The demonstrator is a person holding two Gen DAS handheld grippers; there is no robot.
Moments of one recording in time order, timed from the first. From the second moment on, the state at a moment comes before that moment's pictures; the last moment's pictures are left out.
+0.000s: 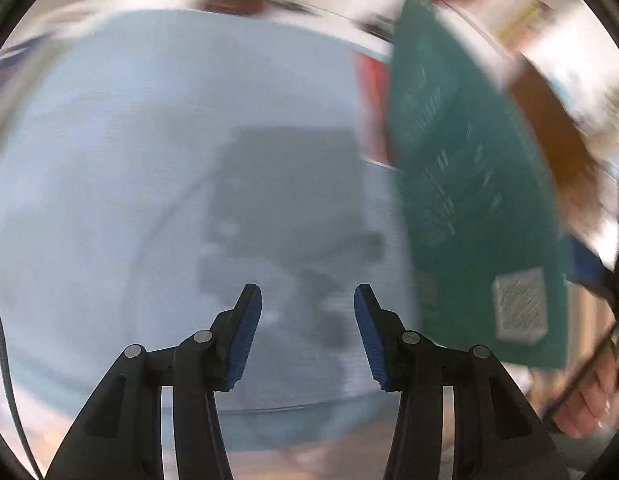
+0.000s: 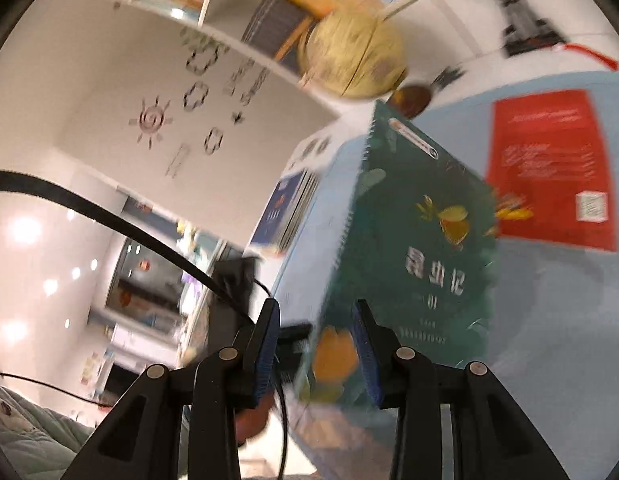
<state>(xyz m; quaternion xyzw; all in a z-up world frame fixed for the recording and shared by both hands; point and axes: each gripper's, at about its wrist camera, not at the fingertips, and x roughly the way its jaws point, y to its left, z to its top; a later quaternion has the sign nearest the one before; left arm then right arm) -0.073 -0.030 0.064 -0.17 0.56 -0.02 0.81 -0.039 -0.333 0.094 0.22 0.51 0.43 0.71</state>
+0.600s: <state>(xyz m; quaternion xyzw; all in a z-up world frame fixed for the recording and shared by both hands) -0.069 -0.018 0.030 -0.15 0.58 0.01 0.80 -0.019 -0.293 -0.017 0.04 0.60 0.25 0.76</state>
